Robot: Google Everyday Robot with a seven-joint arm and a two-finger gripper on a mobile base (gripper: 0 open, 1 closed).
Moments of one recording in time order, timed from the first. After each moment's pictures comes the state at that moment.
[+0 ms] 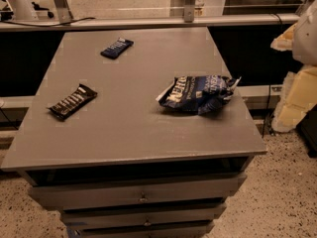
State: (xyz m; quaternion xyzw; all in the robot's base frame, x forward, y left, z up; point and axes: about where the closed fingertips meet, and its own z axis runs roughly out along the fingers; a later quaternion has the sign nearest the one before) arm 0.438 -0.216 0.977 -0.60 0.78 -0.04 0.16
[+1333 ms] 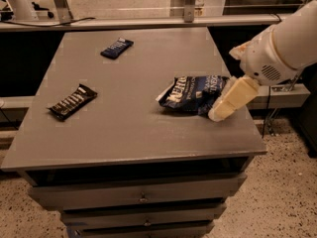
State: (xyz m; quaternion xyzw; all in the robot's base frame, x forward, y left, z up) arm 0.503 -0.149 0.929 -0.54 0.78 0.06 0.31
